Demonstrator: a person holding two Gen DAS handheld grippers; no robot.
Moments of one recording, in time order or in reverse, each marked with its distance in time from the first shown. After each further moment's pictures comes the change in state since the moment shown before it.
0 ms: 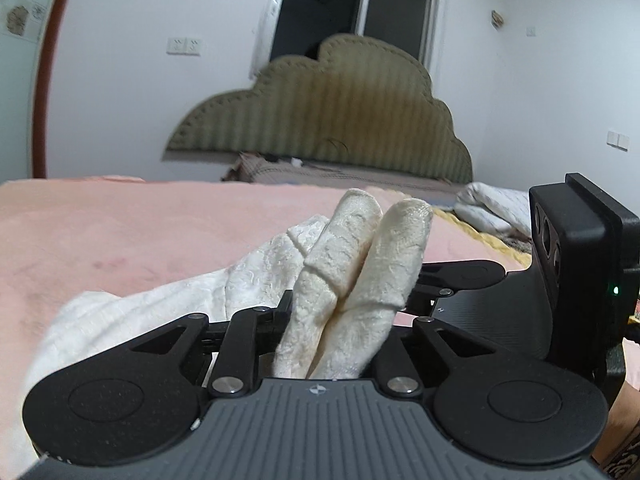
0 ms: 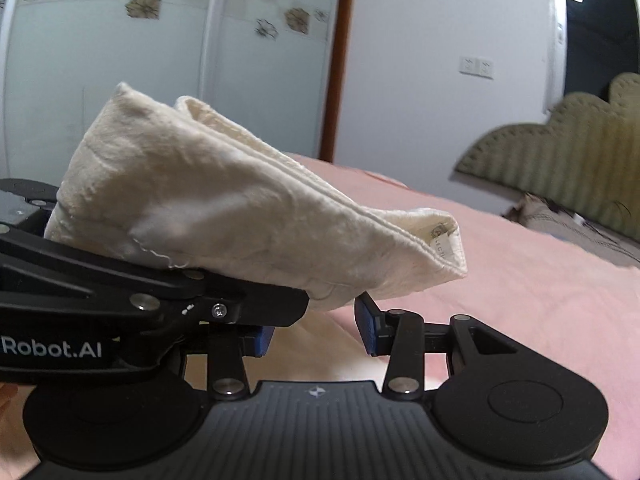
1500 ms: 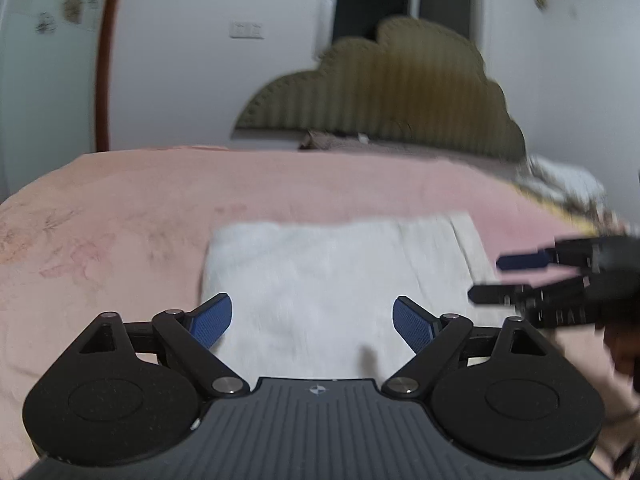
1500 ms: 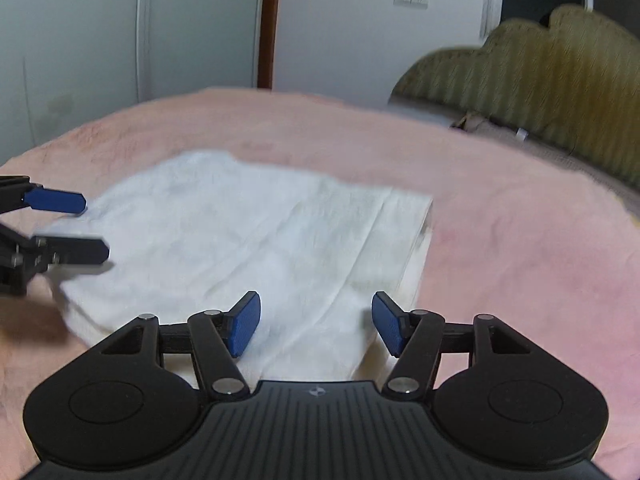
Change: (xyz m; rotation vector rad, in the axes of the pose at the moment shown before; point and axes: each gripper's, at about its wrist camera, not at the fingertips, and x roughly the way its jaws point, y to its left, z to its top) left arm -0.055 0.094 -0.054 -0.018 0.034 0.186; right arm -0.051 0.012 -0.030 0.110 0.128 -0.156
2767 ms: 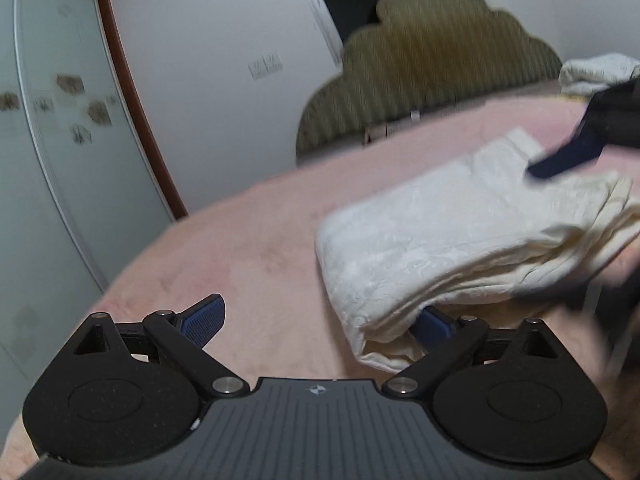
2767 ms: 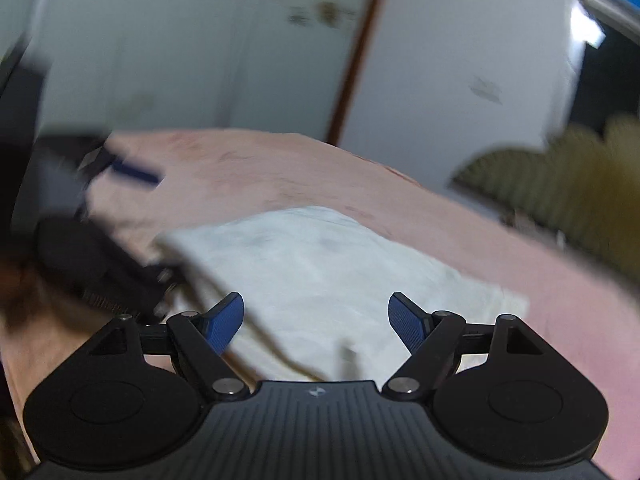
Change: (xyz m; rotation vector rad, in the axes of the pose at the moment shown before) left arm -0.043 0.001 -0.042 0.396 -0.067 0.309; right arm -0.027 0.139 -0.018 -0.437 -0.134 0.055
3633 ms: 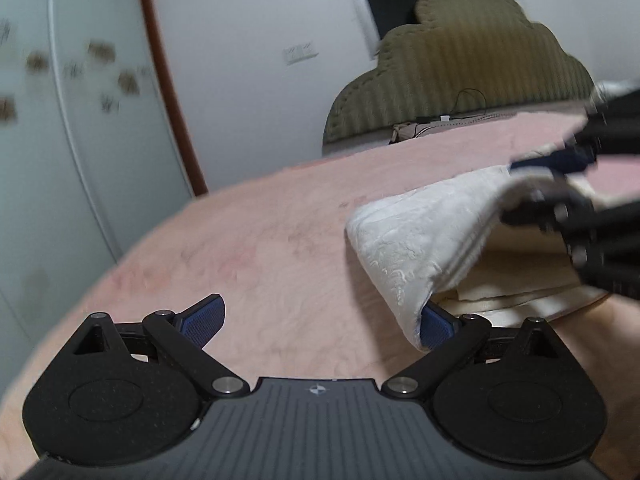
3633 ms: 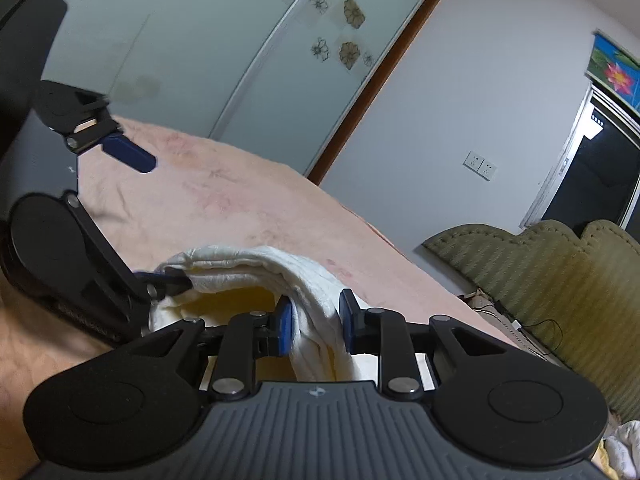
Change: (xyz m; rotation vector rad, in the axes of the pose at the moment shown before) left arm -0.003 0.020 -0.005 -0.134 0.071 0.038; right arm 0.015 0.012 0.018 -0.060 -0.097 -0.130
